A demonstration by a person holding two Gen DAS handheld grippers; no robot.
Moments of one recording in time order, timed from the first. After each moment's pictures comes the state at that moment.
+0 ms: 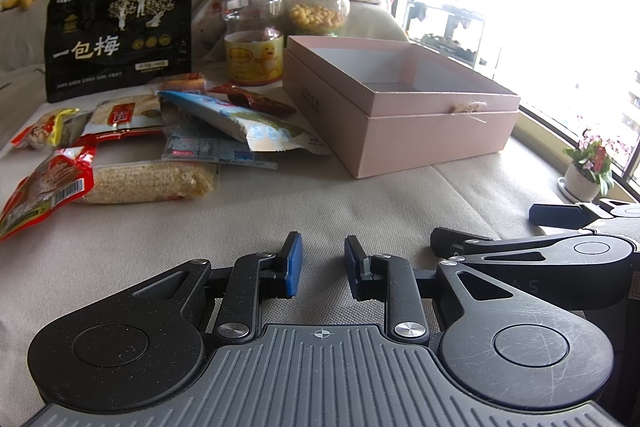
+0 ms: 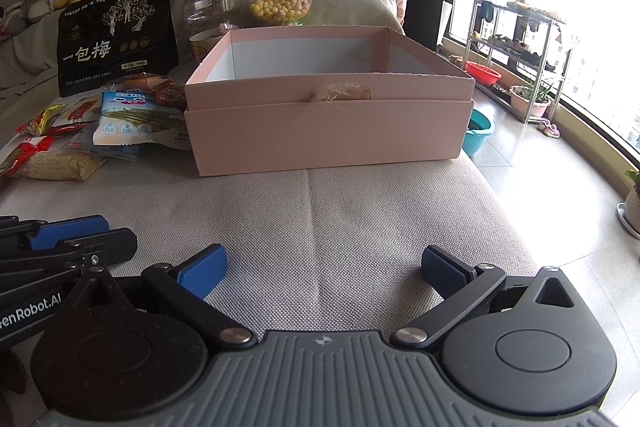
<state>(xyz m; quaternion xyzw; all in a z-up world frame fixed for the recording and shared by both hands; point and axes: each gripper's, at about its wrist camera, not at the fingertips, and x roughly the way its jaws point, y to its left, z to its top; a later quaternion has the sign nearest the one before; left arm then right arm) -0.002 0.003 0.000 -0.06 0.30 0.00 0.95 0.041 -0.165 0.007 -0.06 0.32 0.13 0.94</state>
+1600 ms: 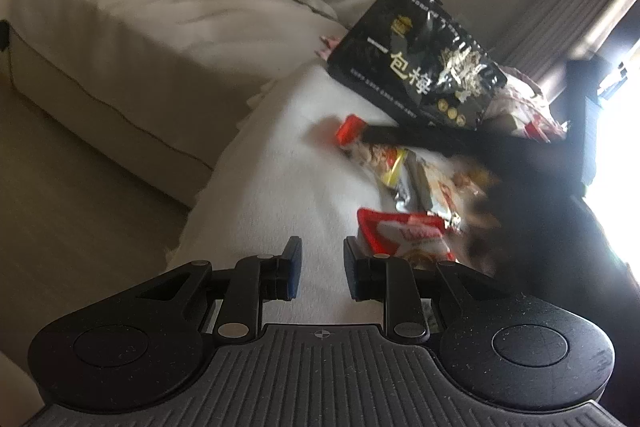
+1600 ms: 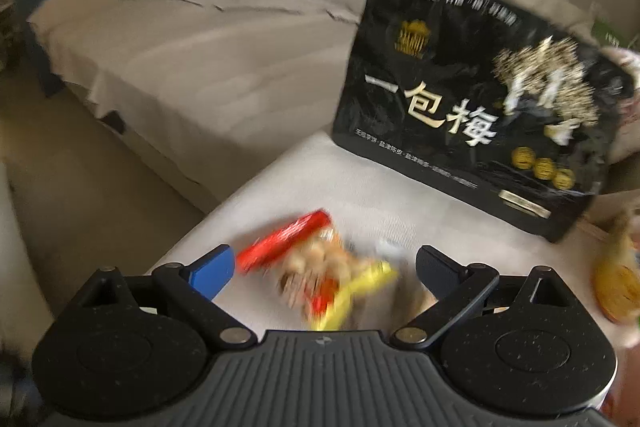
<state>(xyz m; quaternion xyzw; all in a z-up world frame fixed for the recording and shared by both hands) -0.078 0.300 0.012 -0.36 0.29 0.13 0.88 0.134 0.239 0.040 -0.22 0.34 0.41 0.81</state>
